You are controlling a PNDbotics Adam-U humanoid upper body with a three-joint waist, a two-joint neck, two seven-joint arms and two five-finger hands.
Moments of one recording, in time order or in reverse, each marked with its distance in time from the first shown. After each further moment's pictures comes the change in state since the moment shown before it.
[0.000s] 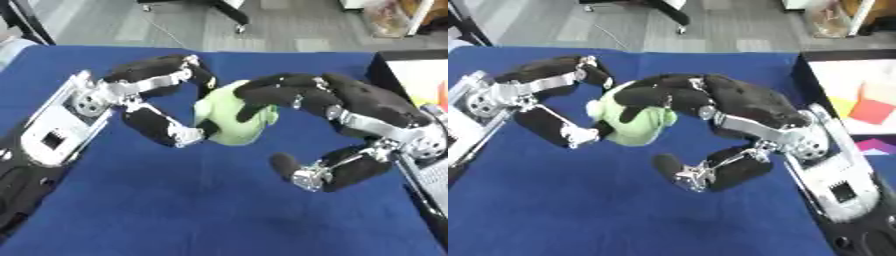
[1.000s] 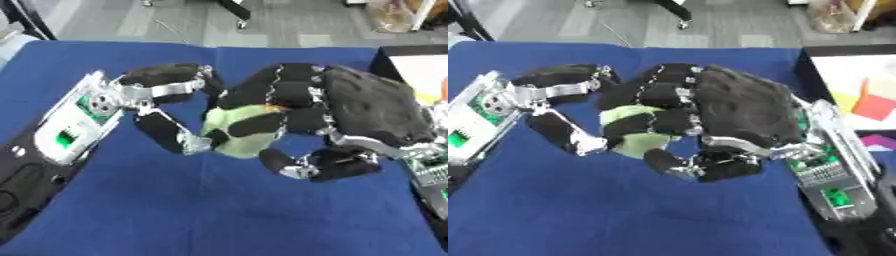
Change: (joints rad) left arm -0.008 -0.007 -0.027 -0.004 -0.002 0.002 -0.058; right arm -0.009 0.001 0.048 -0.035 0.432 -0.134 -0.231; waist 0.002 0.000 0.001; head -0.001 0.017
